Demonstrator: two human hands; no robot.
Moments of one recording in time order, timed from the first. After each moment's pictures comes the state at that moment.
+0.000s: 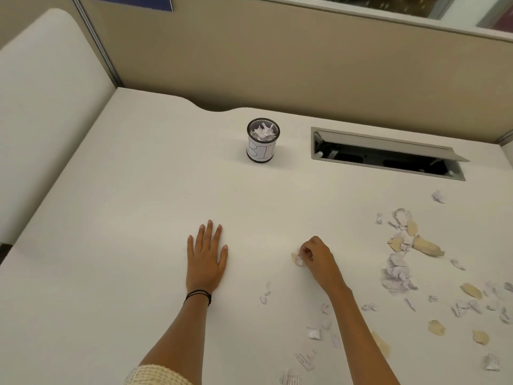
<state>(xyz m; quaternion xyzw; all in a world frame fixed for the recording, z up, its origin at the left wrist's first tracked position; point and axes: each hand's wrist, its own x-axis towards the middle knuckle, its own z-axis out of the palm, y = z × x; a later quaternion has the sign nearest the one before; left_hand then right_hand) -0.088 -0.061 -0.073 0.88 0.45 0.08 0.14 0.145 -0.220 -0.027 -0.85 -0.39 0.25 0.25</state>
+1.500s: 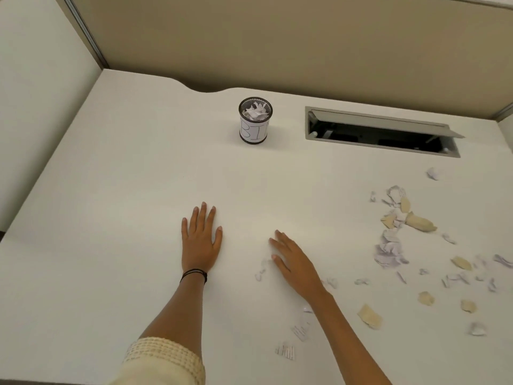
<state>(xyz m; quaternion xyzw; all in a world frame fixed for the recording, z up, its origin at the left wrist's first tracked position) -0.087 -0.061 -0.067 0.87 0.46 0.08 0.15 0.083 -0.242 -0.034 -0.79 -0.50 0.26 0.21</state>
